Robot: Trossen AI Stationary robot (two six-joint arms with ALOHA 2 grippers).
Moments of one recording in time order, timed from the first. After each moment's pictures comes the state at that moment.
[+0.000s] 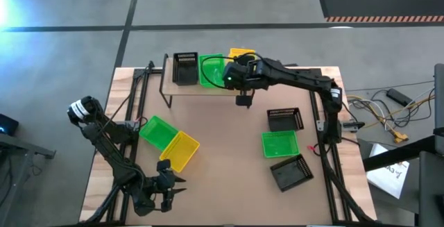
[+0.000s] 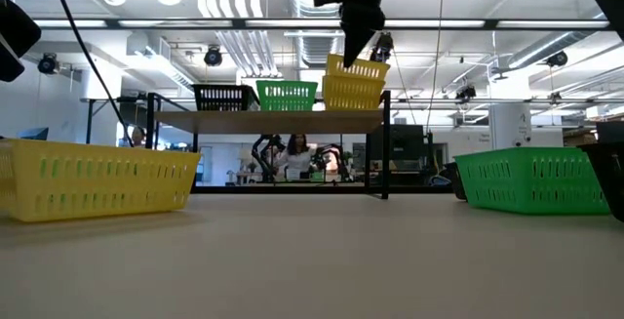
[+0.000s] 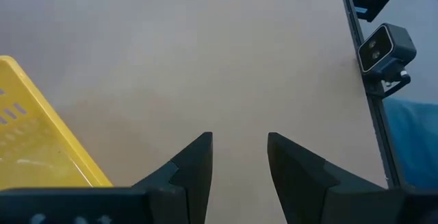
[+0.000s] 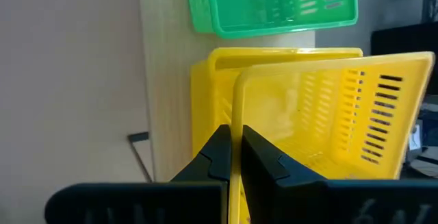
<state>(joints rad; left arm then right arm) -0.99 1.49 0.79 -0.22 -0.77 -0.98 -0.23 1.95 2.08 -1.28 0.42 -0.32</state>
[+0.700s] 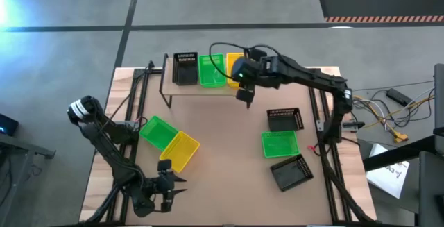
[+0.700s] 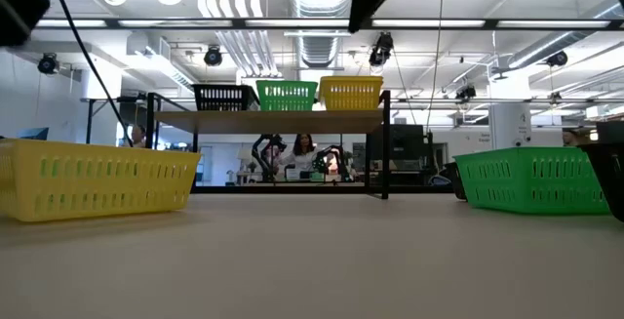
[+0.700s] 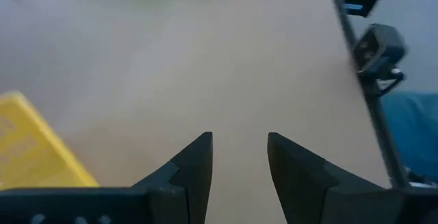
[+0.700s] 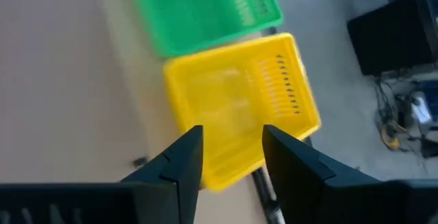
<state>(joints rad) -0.99 1.48 0.82 -0.22 -0.79 -0.84 -0.17 1.84 2.07 -1.27 0.48 -0.11</state>
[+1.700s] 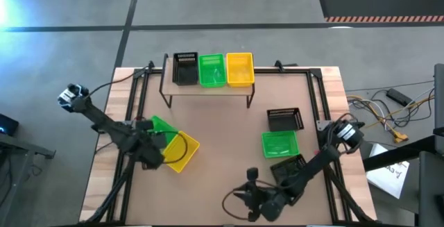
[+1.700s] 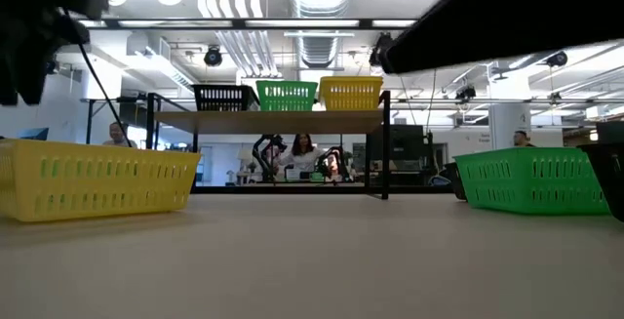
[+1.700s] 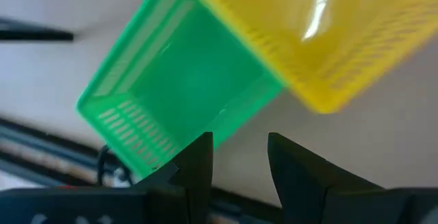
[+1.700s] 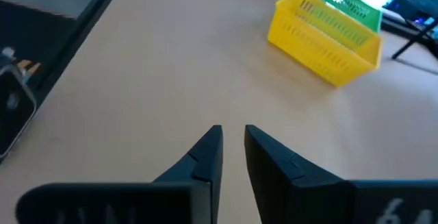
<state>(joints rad) -0.57 1.21 0.94 -1.36 -0.23 -0.76 0.75 1.98 1.13 0.19 0.74 0.17</state>
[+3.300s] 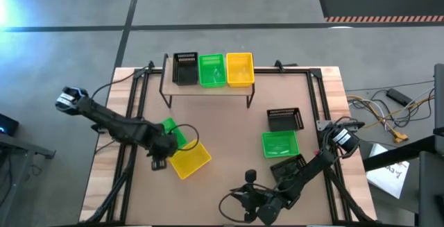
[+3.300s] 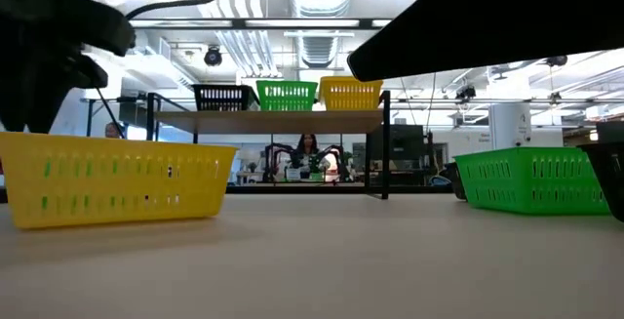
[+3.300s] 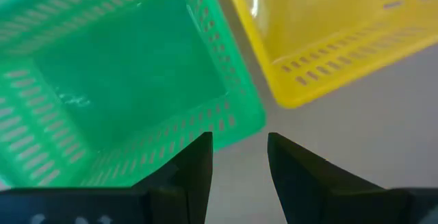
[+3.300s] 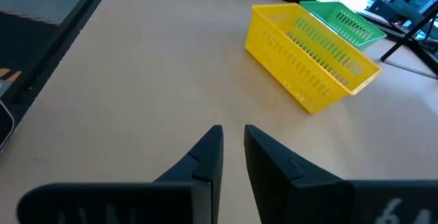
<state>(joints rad) -0.39 1.20 0.82 -1.04 0.00 -0.59 0.74 2.05 1.18 0.21 0.79 0.17</state>
